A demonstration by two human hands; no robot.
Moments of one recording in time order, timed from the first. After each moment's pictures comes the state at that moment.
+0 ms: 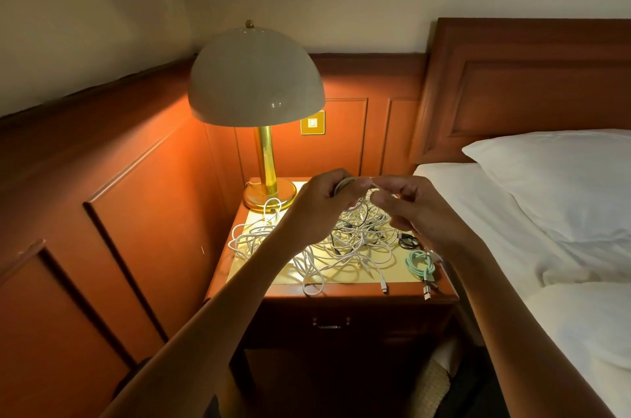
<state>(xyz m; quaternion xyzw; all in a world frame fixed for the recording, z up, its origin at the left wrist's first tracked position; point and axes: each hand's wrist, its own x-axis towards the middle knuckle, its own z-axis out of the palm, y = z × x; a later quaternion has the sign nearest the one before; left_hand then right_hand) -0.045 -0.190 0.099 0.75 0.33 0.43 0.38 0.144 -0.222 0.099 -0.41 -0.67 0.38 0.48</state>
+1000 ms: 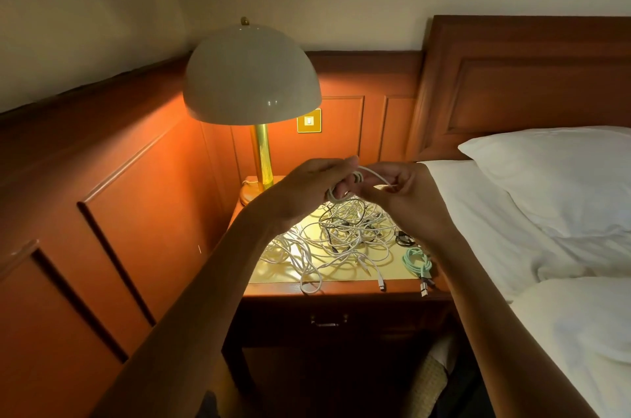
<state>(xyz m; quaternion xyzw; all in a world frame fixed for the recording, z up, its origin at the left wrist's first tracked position) -0.055 -0.185 0.129 0.69 0.30 0.35 0.56 0.122 -0.224 0.109 -0.45 -0.67 0.24 0.53</state>
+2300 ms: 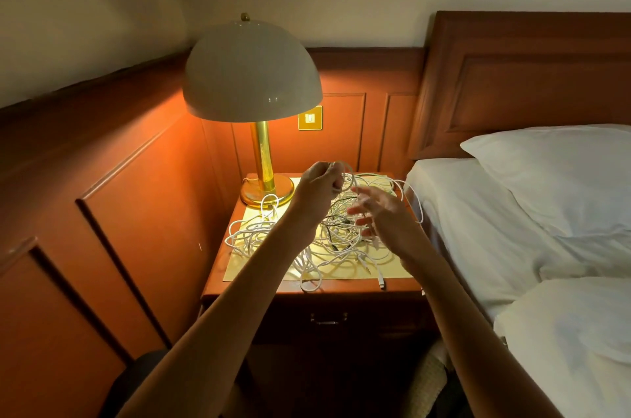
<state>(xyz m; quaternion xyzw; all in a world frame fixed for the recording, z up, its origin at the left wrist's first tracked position) -0.028 -0.161 0.087 0.58 0.39 0.51 0.50 0.114 -0.206 0.063 -0.58 -0.61 0.34 0.42</state>
